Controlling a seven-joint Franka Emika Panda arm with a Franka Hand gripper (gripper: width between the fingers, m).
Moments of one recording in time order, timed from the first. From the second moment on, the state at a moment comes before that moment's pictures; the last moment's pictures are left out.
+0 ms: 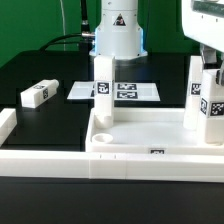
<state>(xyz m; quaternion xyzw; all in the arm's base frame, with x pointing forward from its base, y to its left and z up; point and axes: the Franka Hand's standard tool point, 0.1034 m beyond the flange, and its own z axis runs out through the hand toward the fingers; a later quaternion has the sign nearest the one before) 0.617 0.103 0.123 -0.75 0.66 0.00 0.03</state>
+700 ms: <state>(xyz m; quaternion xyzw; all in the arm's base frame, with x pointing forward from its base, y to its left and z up) 0.617 0.102 0.123 -0.87 0.50 -0.01 0.03</state>
